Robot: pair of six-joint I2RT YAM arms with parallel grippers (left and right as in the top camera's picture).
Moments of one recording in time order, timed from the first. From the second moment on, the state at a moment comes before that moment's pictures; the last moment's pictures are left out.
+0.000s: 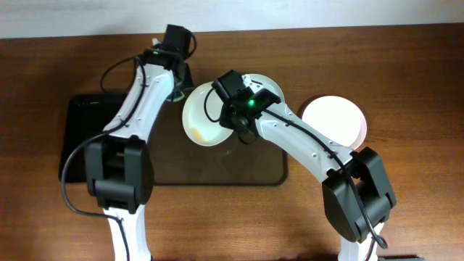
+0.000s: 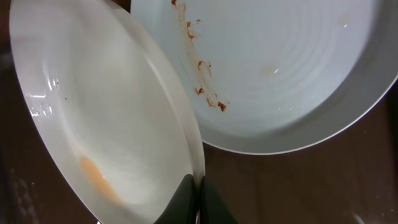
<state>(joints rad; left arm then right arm) -0.22 2.17 1.90 -0.93 -0.28 -0.42 0.62 1.99 1.59 -0.78 0.14 0.86</state>
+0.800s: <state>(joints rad) -0.06 2.12 1.92 -1.10 0.08 -0.38 1.00 1.84 1.59 -0.88 0.95 0.56</state>
